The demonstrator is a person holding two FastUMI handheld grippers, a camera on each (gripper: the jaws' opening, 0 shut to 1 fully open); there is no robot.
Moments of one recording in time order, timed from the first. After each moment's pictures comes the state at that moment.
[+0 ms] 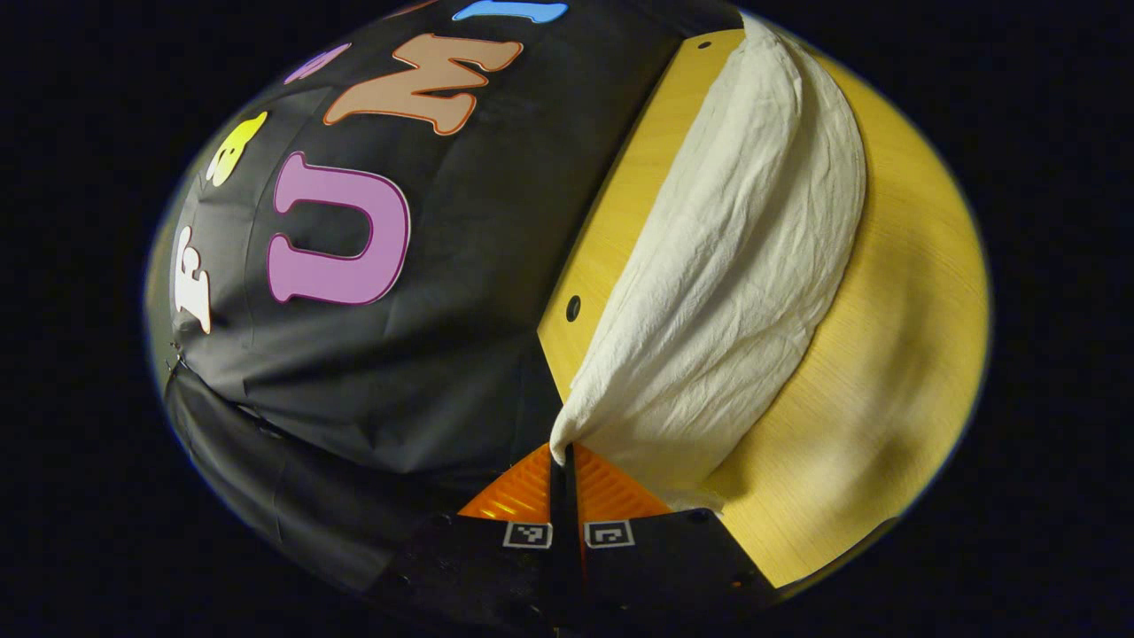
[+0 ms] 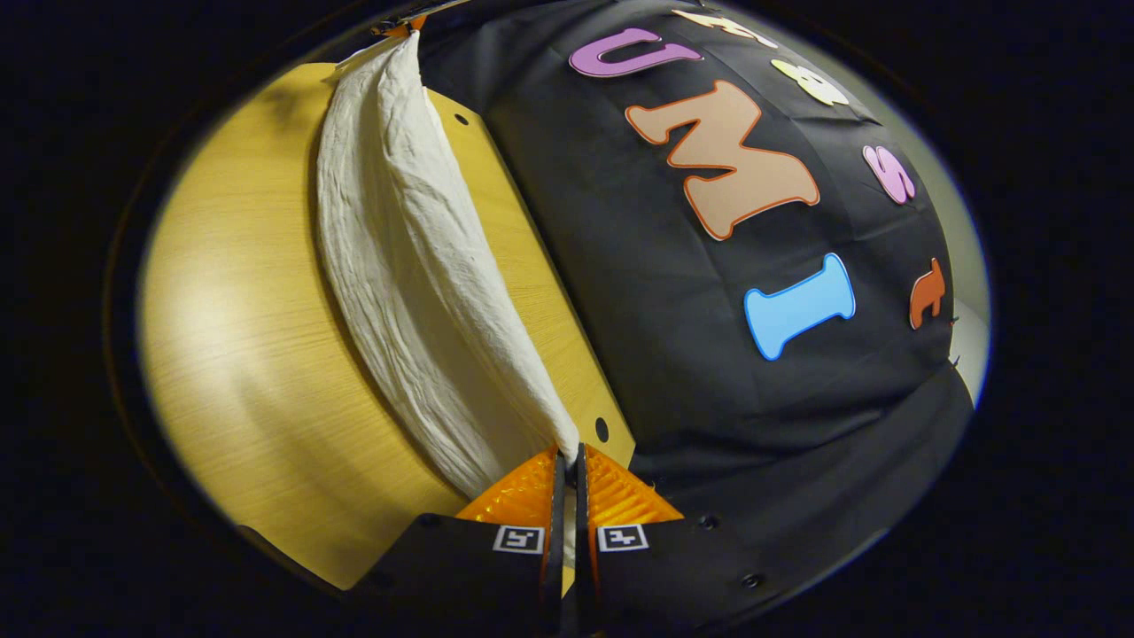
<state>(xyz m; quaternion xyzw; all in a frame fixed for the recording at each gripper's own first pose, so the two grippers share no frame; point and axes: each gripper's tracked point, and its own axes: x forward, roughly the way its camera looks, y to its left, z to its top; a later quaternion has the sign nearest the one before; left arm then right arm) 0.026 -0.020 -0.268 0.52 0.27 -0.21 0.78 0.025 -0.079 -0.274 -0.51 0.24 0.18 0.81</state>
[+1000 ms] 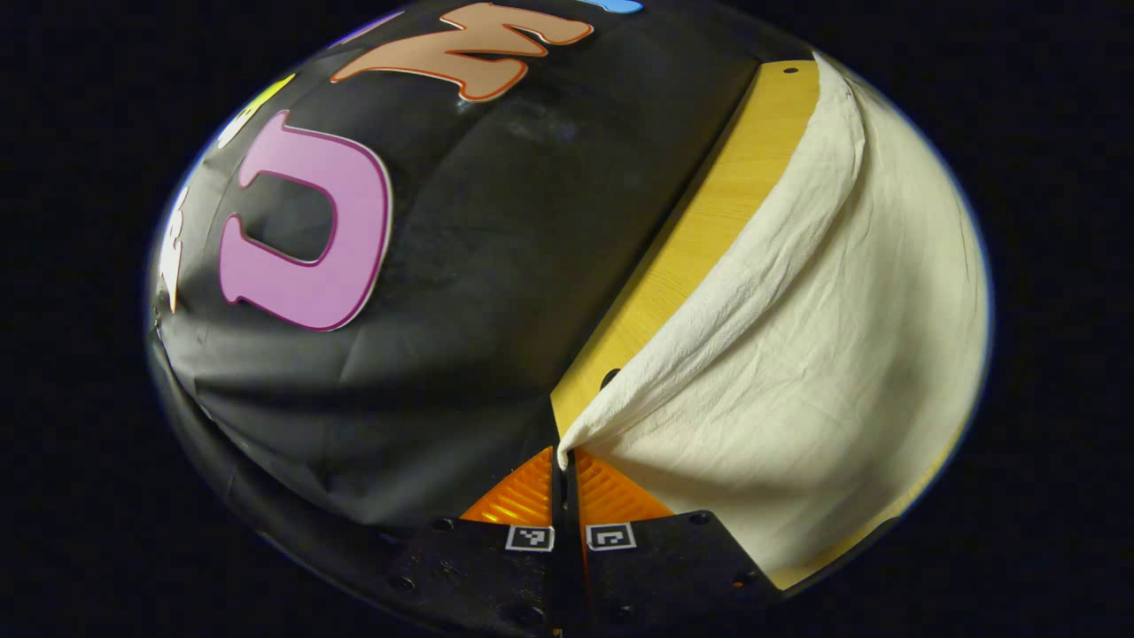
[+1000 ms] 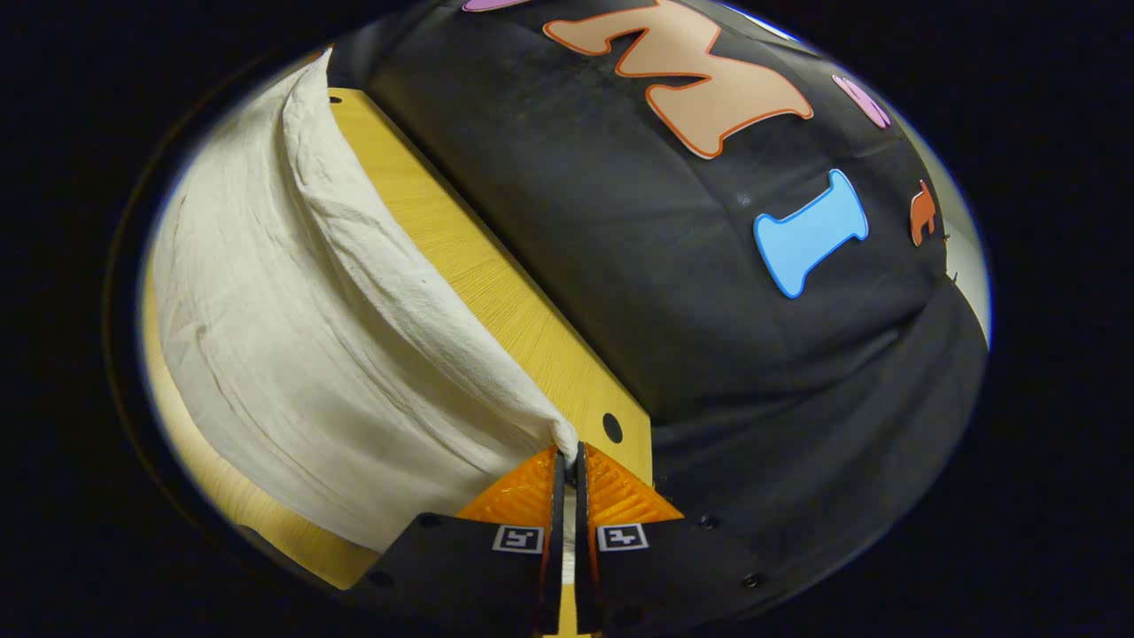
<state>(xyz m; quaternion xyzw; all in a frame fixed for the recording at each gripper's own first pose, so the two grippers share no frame) 0.201 -0.084 -0.341 0.46 0.23 -0.22 0.83 0.132 -0.056 -0.363 -0.44 0.33 0.05 0.83</state>
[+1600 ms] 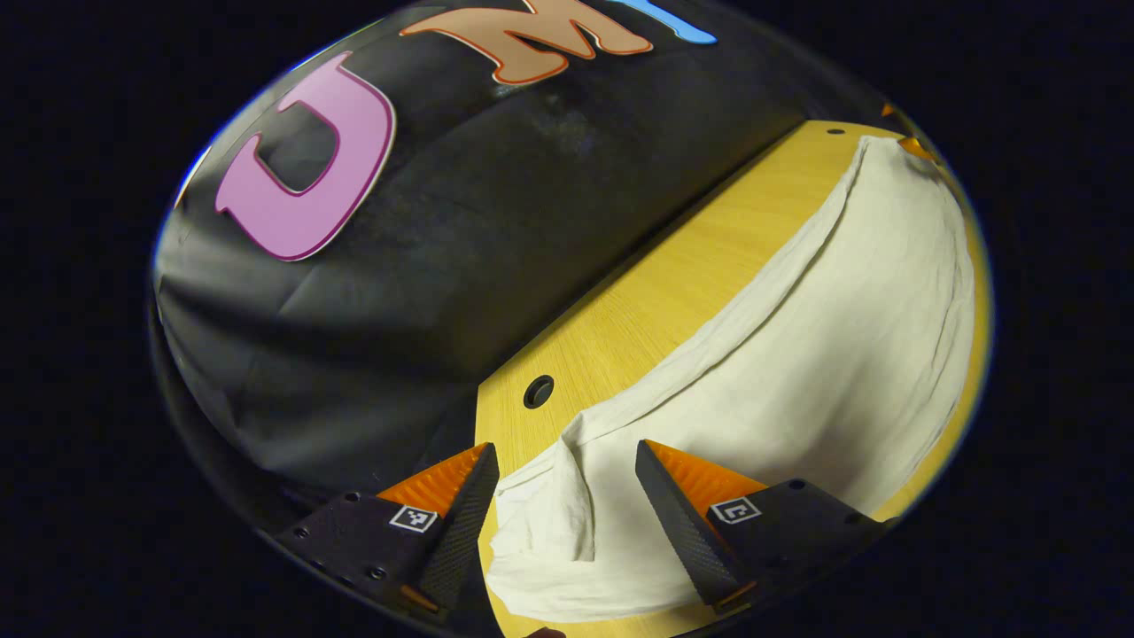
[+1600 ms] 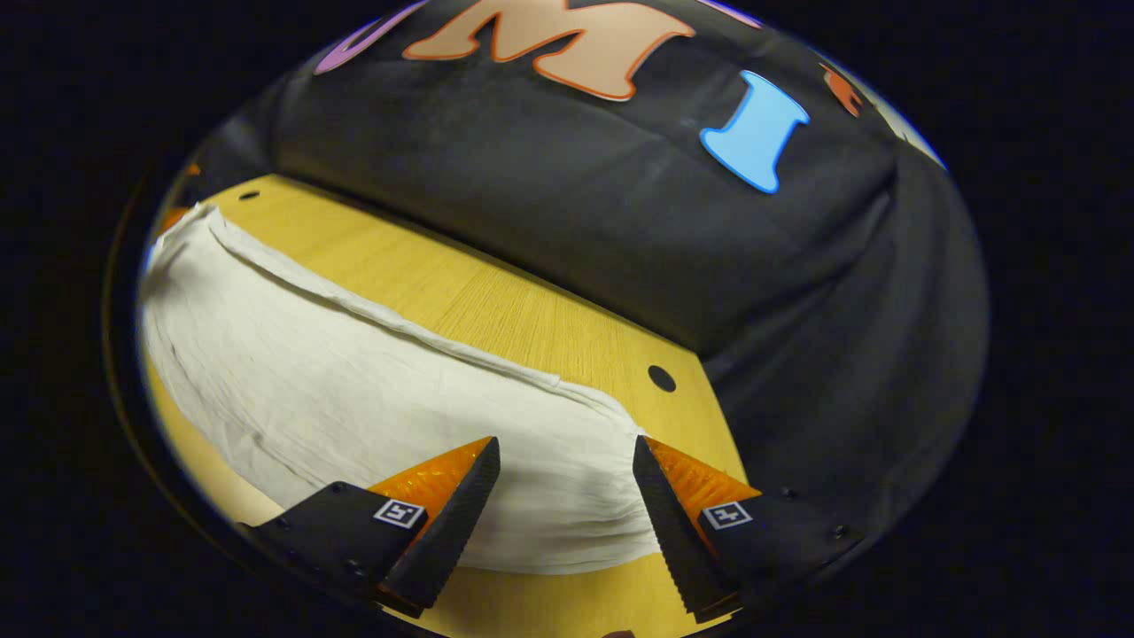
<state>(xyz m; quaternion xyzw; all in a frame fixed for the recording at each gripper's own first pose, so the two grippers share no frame) 0.155 -0.116 -0.358 0.29 0.27 -0.25 0.89 0.101 -0.048 -0.373 -0.21 0.39 -0.01 0.90</state>
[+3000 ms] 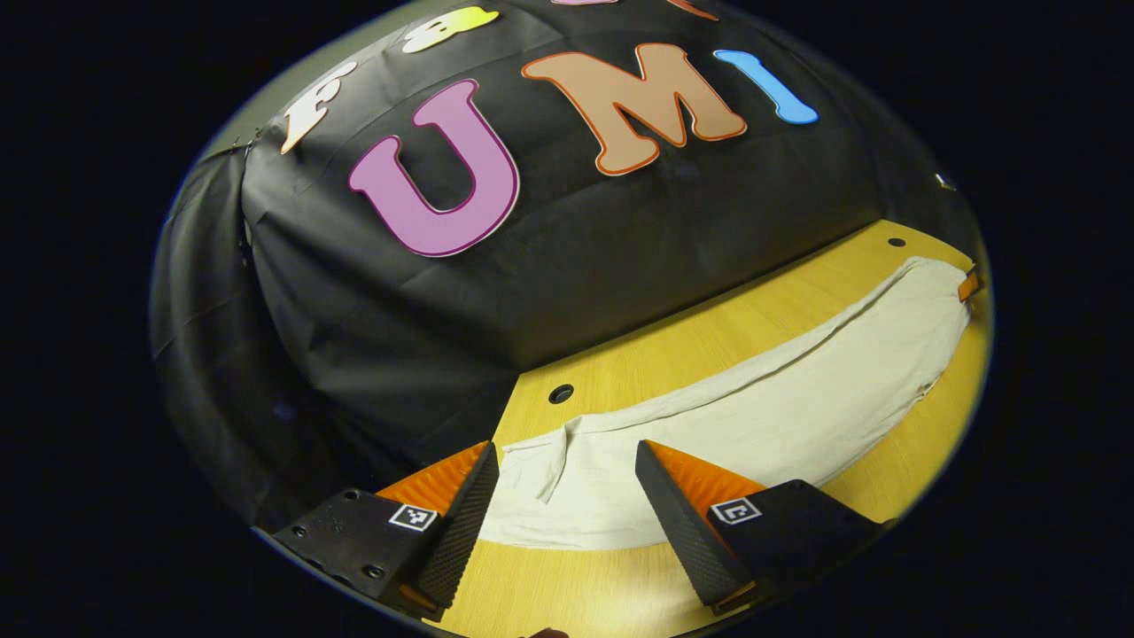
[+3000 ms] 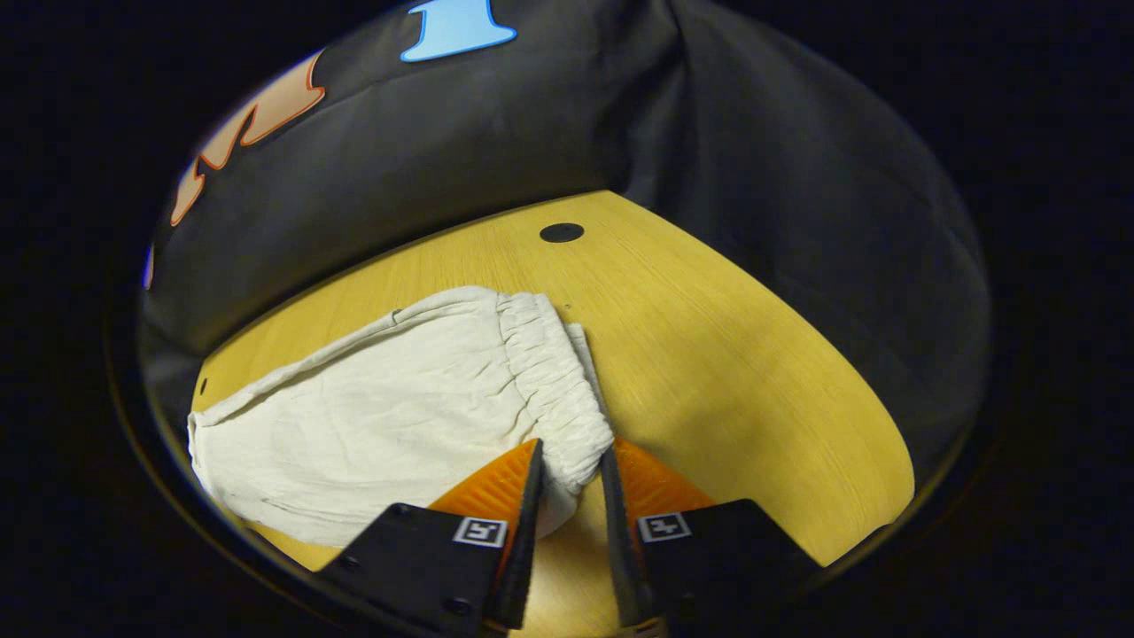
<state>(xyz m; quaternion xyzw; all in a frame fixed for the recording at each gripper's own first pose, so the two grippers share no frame) 0.058 -0.129 -0.233 0.18 0.26 -0.12 0.94 0.068 -0.064 -0.410 0.10 0.50 -0.15 0.85</state>
